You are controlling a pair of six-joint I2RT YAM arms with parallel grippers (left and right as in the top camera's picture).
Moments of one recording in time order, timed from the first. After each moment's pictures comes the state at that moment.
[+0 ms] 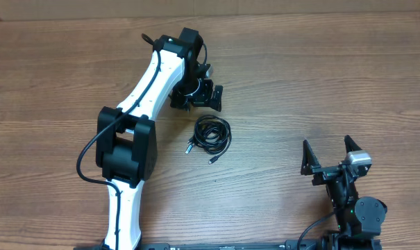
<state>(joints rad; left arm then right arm) -0.34 2.25 1.95 -1.27 0.34 -0.15 -0.08 0.01 0.02 -0.02 -0.21 0.07</state>
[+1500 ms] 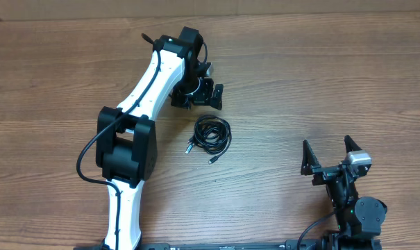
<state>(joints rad) -0.34 2.25 1.95 -1.24 0.34 -0.15 -0.08 0.01 0.02 -0.02 -0.21 0.07</state>
